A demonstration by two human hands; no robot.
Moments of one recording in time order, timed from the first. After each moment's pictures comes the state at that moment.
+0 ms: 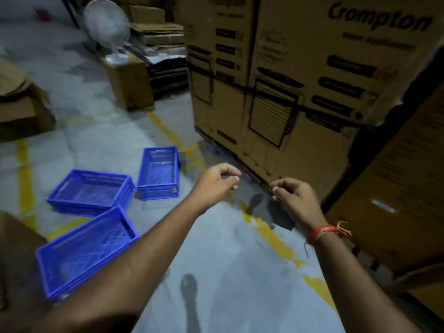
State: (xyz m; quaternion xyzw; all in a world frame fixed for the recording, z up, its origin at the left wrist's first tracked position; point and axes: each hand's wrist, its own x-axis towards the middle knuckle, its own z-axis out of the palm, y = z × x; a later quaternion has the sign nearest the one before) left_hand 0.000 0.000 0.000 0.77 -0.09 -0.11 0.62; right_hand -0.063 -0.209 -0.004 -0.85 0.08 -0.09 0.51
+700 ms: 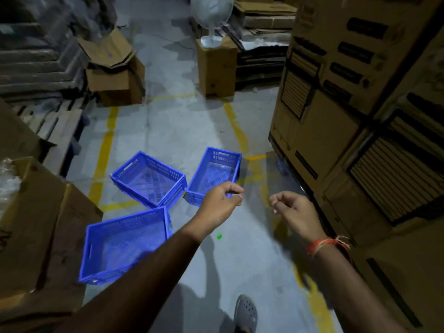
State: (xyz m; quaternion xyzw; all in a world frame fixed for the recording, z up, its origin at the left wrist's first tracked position) left_hand 0.293 0.118 -0.075 0.78 0.15 -0.03 0.61; right_hand 0.336 -0.092 -0.087 -0.84 -0.07 0.09 0.53
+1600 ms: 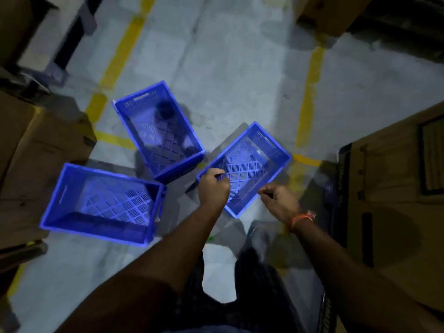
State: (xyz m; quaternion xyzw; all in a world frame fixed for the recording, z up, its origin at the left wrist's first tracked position) left_hand 0.684 0.352 -0.336 0.57 0.56 0.05 0.60; right_hand 0.811 0.202 -0.299 -0.88 -0.26 0.36 0.18
